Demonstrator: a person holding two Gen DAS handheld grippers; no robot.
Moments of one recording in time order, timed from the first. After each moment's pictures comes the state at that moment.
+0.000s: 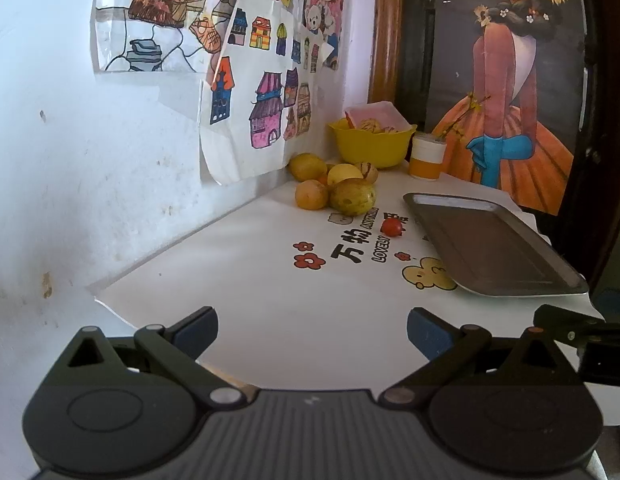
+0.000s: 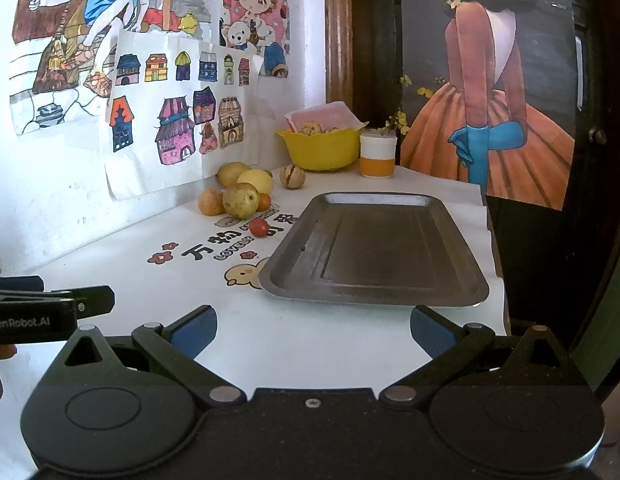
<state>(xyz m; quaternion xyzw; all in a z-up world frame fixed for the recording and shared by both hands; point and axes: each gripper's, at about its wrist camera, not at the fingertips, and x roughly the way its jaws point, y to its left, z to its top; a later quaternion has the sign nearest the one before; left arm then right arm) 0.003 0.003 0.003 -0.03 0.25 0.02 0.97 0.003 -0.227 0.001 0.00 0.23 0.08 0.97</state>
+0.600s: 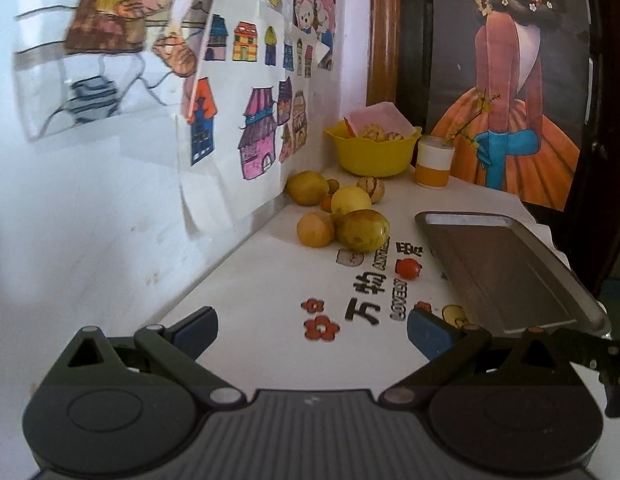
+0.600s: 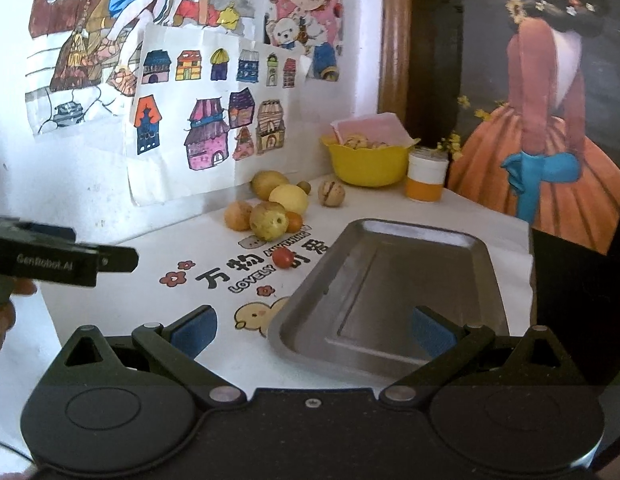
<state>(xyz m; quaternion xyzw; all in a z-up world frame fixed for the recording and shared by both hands) 0.080 0.017 0.038 -0.01 0.27 0.00 0.96 0.070 -0.232 0.031 -0.05 0.24 0.16 0.95</state>
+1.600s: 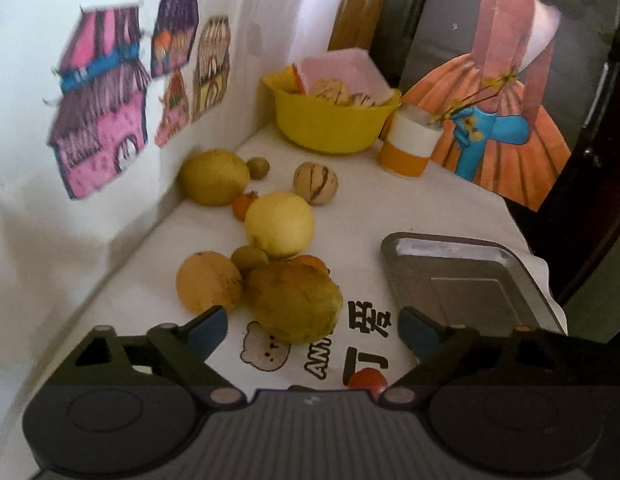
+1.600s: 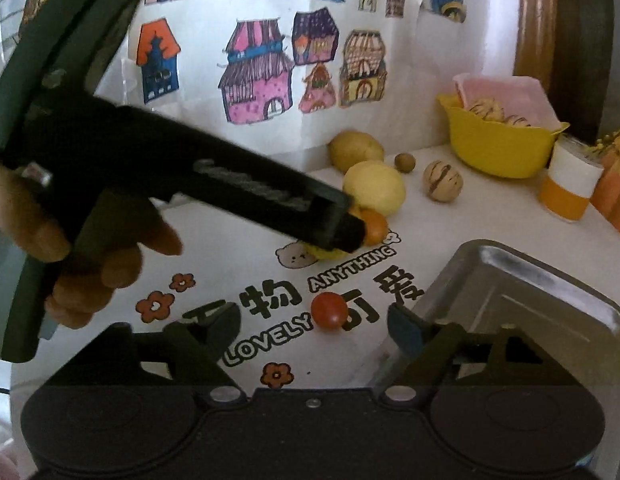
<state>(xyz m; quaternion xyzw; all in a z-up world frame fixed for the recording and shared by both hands) 0.280 -0.010 0.015 -0.08 0.37 -0.09 0.92 0.241 -0.178 0.000 -0.11 0.32 0.33 0.88</state>
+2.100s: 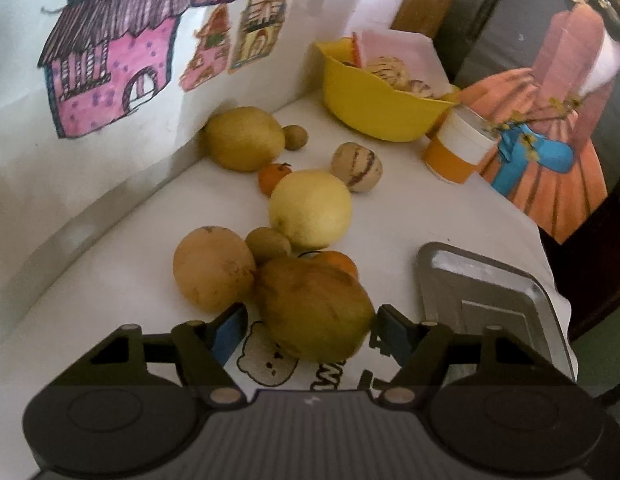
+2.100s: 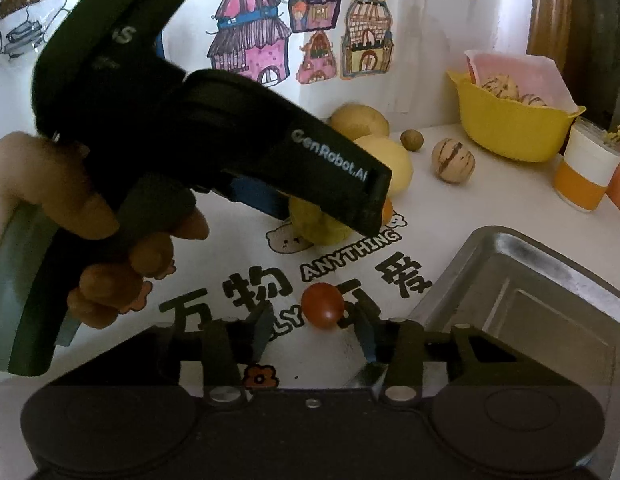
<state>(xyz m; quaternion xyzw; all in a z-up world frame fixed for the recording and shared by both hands) 0.316 -0.001 -0.008 -0.17 0.40 -0.04 0.90 0.260 -0.172 -0.014 -0.11 0.35 0.33 0.87</state>
